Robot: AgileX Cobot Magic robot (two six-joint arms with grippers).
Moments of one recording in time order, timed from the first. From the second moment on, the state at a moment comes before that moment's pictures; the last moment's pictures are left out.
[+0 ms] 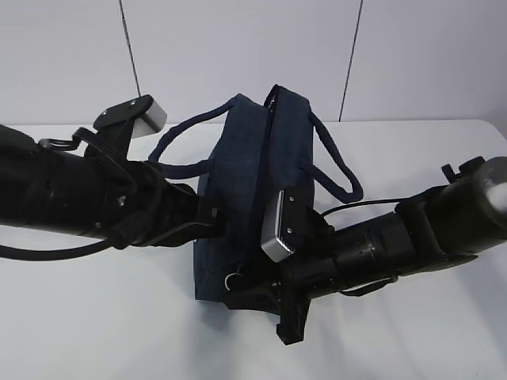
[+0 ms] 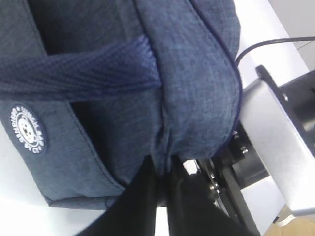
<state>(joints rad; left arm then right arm) -0.63 1.55 -0.78 -1.43 0.33 0.99 0.37 2.05 -0.87 1.81 0.88 -2.53</state>
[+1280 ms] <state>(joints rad) -0.63 1.55 -0.78 -1.43 0.34 0.99 0.36 2.05 -0.88 1.81 0.89 -2.45</state>
